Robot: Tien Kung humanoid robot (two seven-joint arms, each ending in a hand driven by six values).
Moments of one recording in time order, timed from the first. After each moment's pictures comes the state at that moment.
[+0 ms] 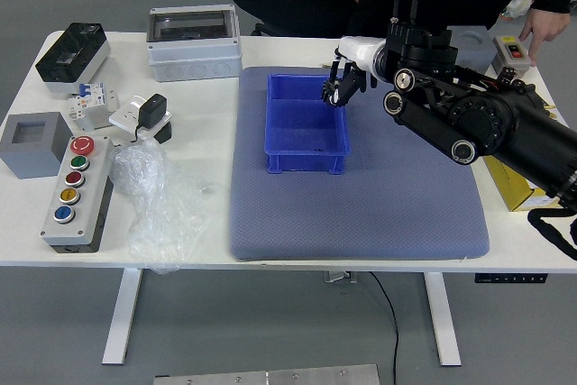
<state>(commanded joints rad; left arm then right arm) -0.09 0.15 -0.22 -0.28 0.48 -0.22 0.06 1.14 -0.16 0.49 0.89 -1.54 0.28 -0.55</state>
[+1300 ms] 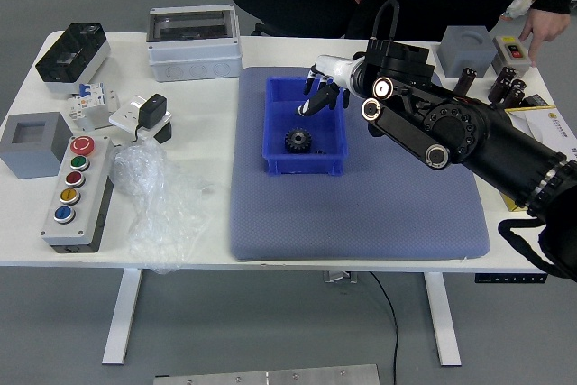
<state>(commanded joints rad) -0.09 0.14 -0.20 -0.28 0.48 -0.23 0.06 1.12 -0.09 0.54 0.82 -1.48 0.28 -0.53</state>
